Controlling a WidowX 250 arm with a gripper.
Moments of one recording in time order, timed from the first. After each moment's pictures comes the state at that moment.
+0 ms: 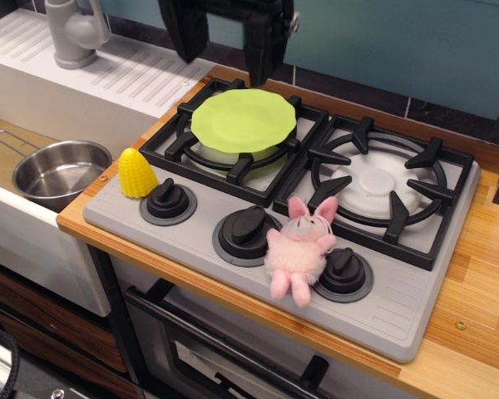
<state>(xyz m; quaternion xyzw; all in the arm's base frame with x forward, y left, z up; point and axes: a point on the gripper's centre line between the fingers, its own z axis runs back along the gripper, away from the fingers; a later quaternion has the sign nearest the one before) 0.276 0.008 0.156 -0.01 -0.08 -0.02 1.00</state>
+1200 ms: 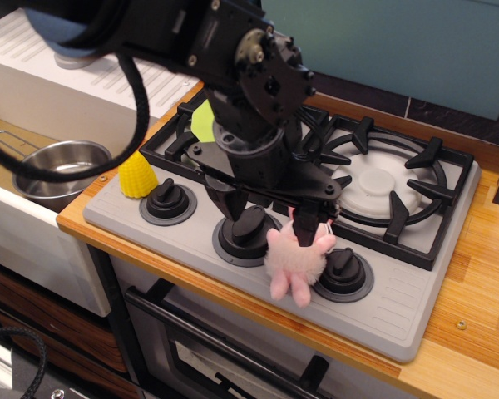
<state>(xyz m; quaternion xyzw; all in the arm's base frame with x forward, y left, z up) 0.246 -0.048 0.067 -0.02 -0.18 0.02 0.98</state>
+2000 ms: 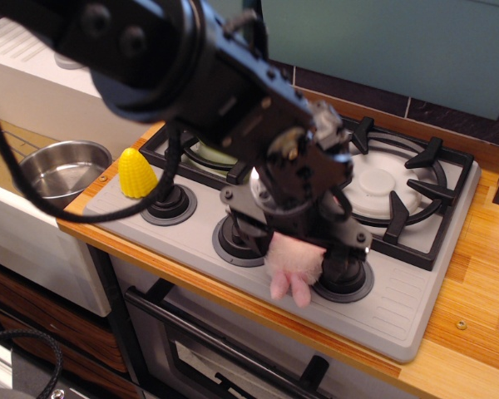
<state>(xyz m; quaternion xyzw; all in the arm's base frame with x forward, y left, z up) 0.245 -0.071 0.040 -0.02 -0.21 0.03 0.98</state>
